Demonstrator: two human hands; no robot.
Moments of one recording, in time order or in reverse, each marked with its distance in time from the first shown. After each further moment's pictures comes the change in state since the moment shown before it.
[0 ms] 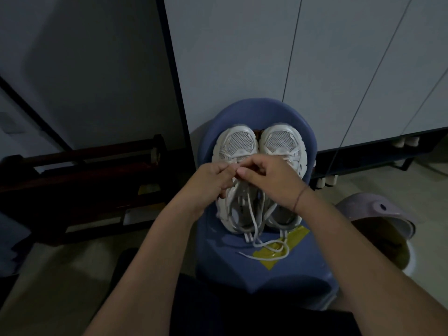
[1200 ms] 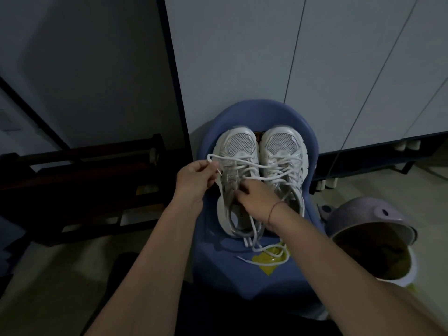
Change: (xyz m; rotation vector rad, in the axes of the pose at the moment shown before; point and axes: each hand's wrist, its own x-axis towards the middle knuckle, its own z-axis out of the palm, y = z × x) left_hand 0.040 -0.032 -0.007 -0.339 0.422 -0.130; right_hand 0.008 0.026 0.044 -0.180 -0.097 0.400
